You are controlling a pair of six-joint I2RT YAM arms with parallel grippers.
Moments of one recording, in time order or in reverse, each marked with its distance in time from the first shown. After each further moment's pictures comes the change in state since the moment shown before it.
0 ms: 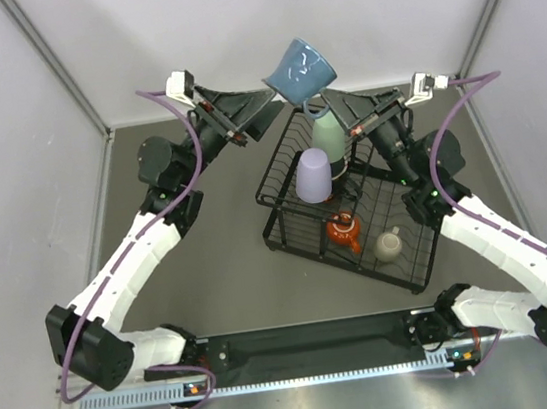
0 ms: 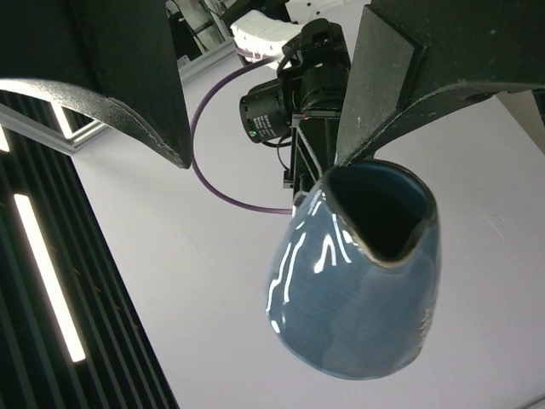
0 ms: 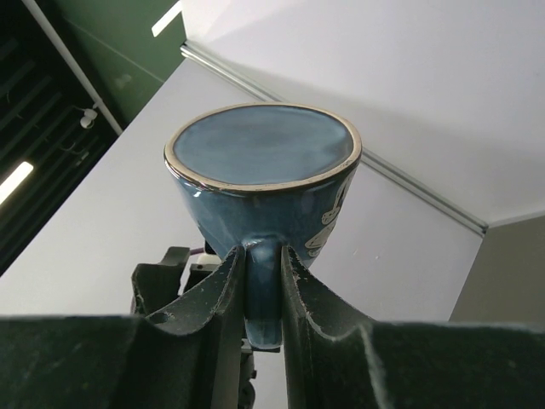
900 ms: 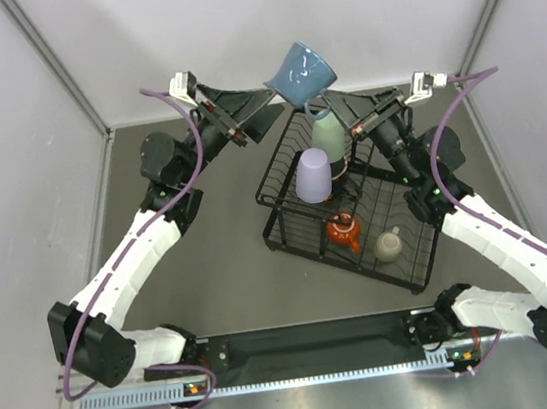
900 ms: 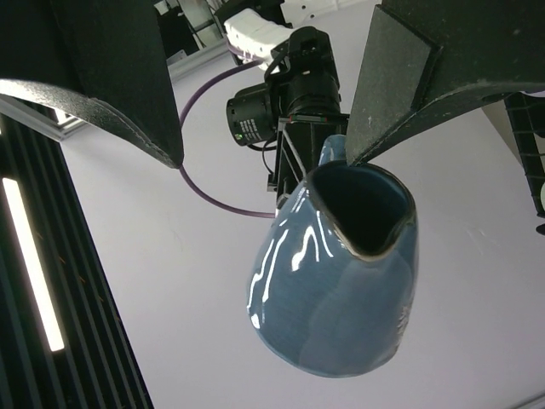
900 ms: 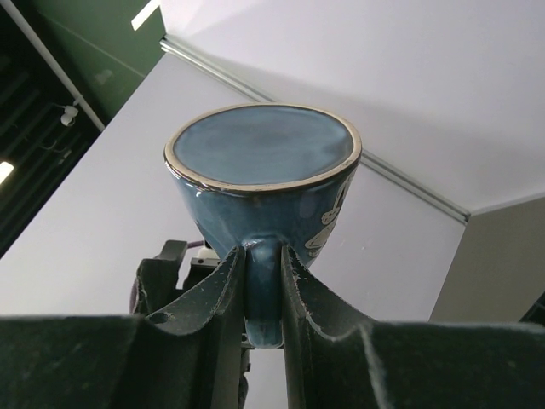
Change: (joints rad) left arm 0.024 0.005 0.000 -0.047 0.020 -0.010; right arm -0.029 0.000 0.008 -0.059 -0.029 0.008
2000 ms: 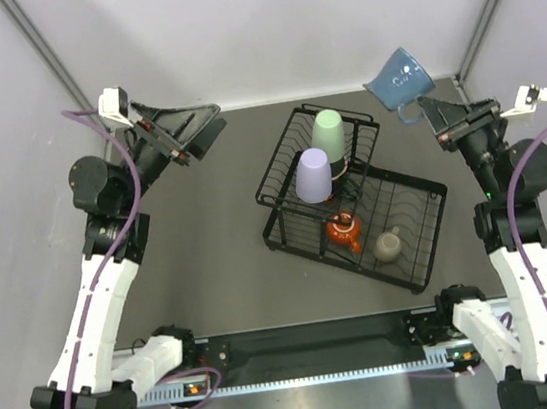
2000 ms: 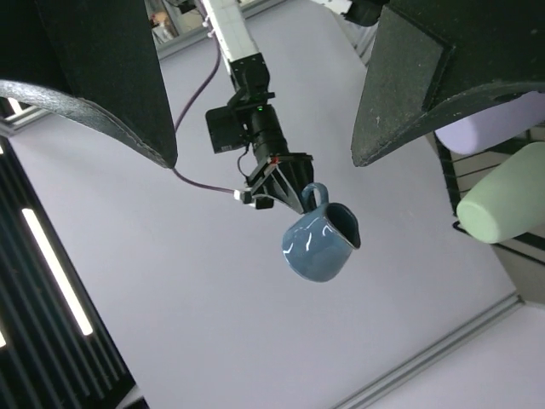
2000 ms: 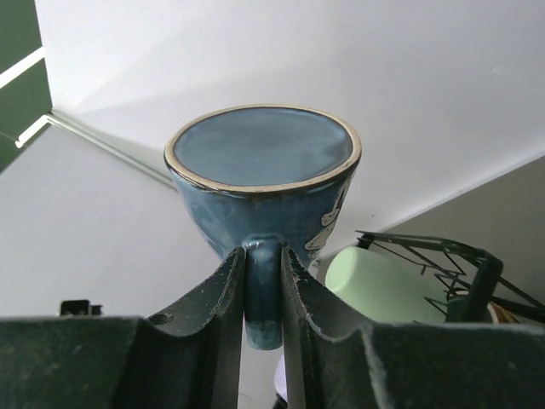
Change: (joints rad) left arm 0.258 -0.292 0.012 -0.359 0.143 0.125; right arm -0.603 -0.378 -0.051 -0.483 -0.295 -0.077
